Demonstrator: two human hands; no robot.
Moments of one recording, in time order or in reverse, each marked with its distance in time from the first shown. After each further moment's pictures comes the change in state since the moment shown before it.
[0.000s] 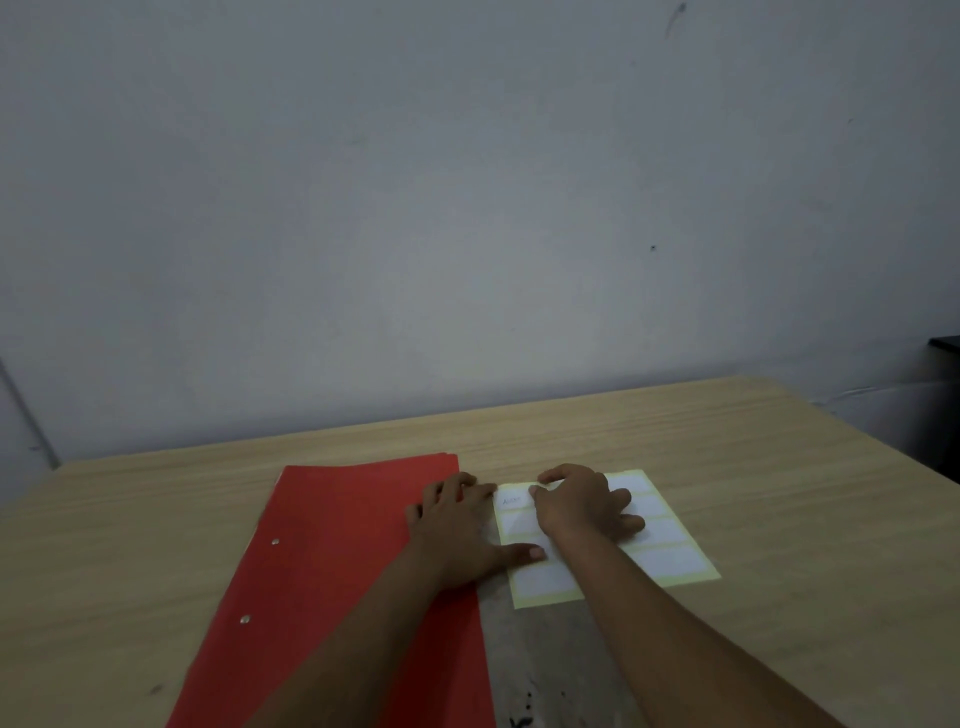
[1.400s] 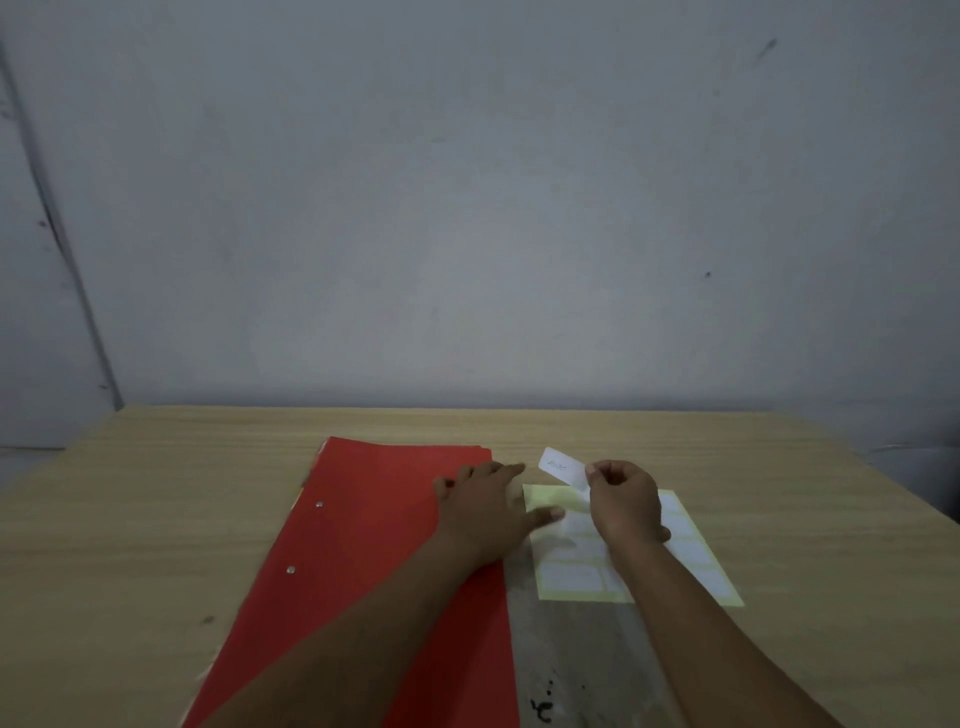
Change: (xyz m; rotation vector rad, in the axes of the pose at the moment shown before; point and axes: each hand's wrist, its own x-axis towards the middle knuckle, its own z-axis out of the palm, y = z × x) left_hand -0.005 0.005 -0.015 -0.098 0.155 -0.052; right_hand -0.009 0.006 -0.027 0.506 0.007 -0.100
